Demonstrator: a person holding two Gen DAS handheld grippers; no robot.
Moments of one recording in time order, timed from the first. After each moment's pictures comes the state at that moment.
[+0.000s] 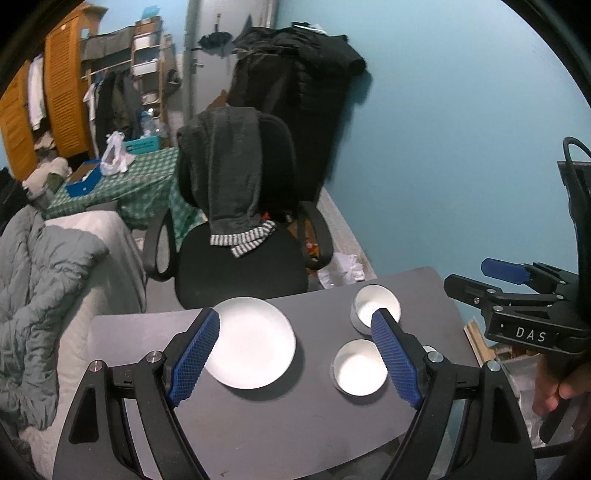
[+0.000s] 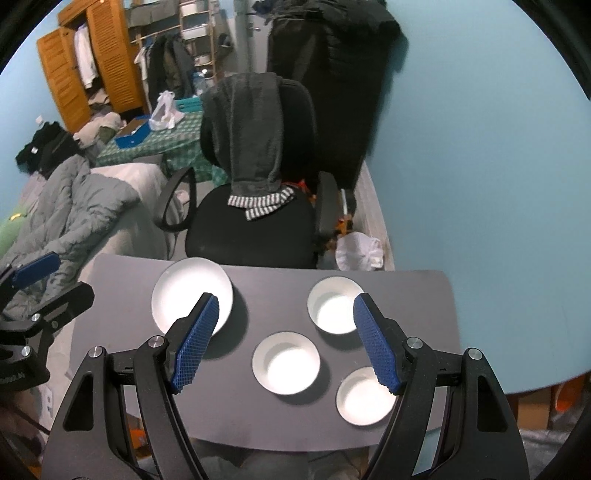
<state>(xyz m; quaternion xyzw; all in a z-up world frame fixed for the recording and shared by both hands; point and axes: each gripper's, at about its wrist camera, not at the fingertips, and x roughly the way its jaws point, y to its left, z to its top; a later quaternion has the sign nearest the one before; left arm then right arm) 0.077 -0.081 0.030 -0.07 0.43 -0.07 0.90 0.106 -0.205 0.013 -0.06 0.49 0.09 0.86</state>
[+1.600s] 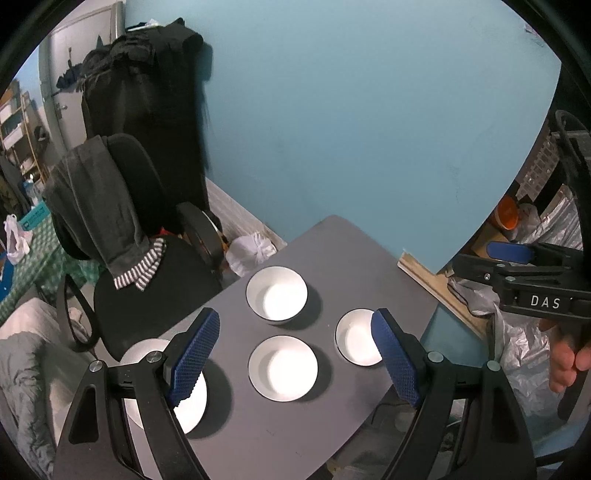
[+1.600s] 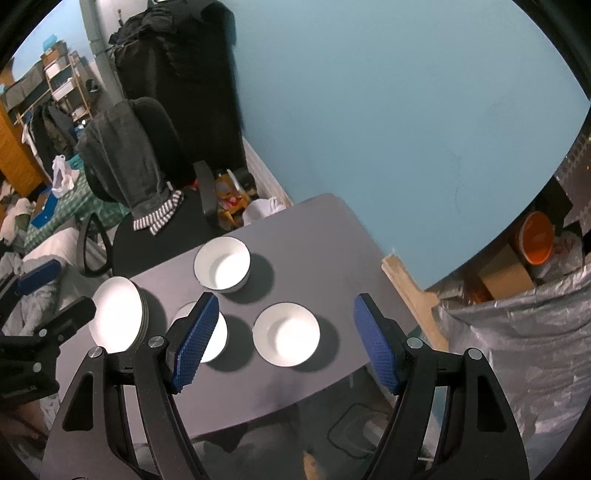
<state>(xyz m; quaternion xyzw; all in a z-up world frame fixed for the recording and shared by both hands) 0.109 -0.220 0.019 0.06 0.44 -0.28 0.85 0.038 -0.340 0.013 0.07 0.51 -0.12 0.85</state>
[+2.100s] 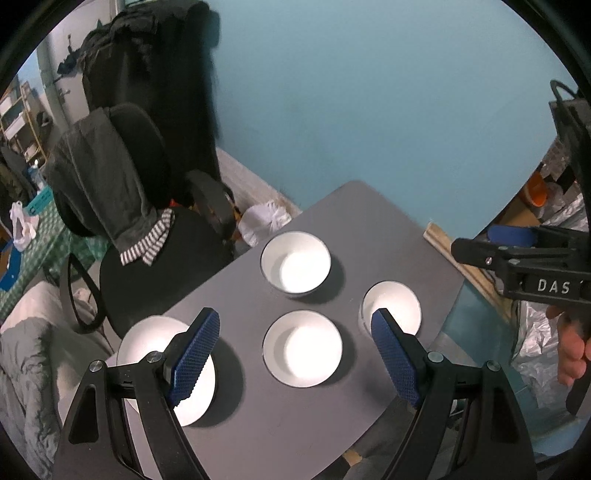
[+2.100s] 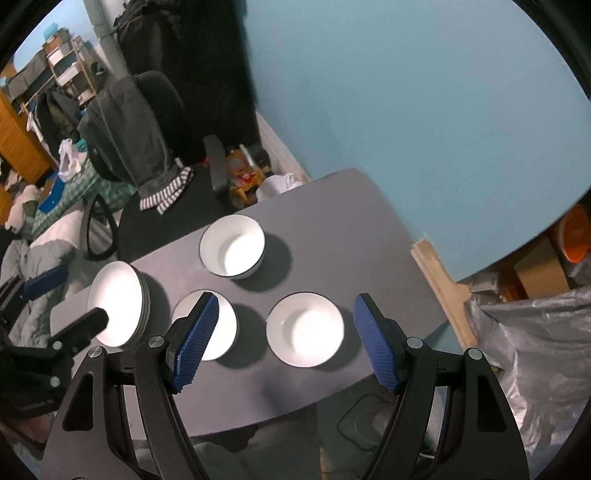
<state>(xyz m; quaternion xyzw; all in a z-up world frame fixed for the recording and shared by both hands) 0.125 -0.224 -0.030 0.08 0.49 -0.25 0.83 0.065 -0.340 -0.038 0.08 0.54 -0.08 0.83</state>
